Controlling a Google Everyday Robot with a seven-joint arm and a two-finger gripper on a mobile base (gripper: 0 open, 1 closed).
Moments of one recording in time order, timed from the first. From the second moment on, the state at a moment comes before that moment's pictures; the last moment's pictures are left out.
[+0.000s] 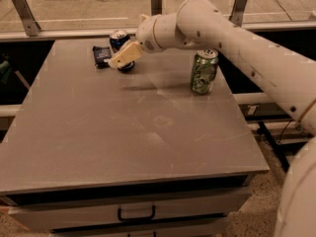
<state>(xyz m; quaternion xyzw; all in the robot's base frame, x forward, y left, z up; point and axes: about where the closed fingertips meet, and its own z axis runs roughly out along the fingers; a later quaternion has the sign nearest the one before) 0.738 0.096 0.921 -0.51 0.65 0.18 0.53</state>
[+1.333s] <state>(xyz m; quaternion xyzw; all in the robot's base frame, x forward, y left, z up) 0.697 -0.043 1.027 -0.51 0.61 0.06 0.60</state>
